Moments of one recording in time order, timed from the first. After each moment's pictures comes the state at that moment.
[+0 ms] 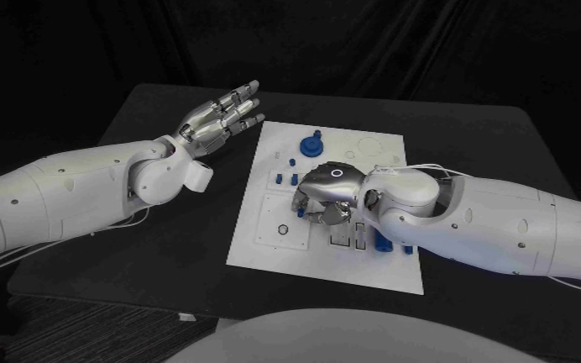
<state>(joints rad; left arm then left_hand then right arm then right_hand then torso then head) 1.20 -0.88 -0.21 1.34 -0.07 0.19 0.61 1.43 0.20 -0.23 0.26 0.43 0.17 -0.04 0.03 0.03 0.01 -0.05 0.01 0.01 0.00 0.07 0.00 0.00 0.17 0.03 0.18 0.03 0.11 1.17 -0.62 -0.21 1.58 -1.75 -0.19 0.03 1.45 -0.12 0.33 0.03 0.30 1.01 0.15 0.06 0.09 1.14 0.10 0.08 0.07 1.37 0.01 0.99 1.00 0.16 1.27 0.10 0.39 1.31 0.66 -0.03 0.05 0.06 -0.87</state>
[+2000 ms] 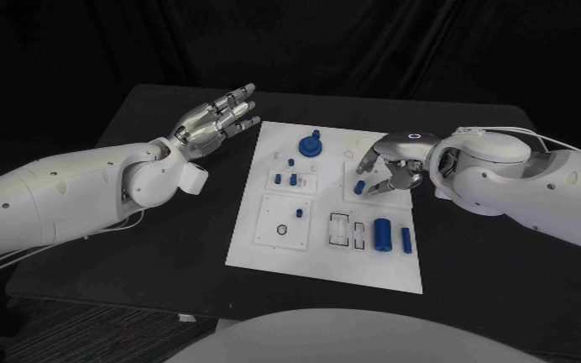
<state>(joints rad) 1.20 -0.90 -0.21 1.34 -0.07 0.19 0.60 1.44 0.20 -0.23 0.26 0.44 0.18 -0.03 0.03 0.03 0.01 -0.05 0.01 0.01 0.00 0.08 0.00 0.00 0.17 0.04 0.19 0.03 0.12 1.29 -0.89 -0.21 1.61 -1.58 -0.05 -0.08 1.45 -0.11 0.07 0.23 0.13 0.84 0.10 0.07 0.07 0.78 0.13 0.35 0.07 1.33 0.04 1.03 0.88 0.16 1.30 0.14 0.29 1.31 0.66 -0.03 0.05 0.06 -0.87</state>
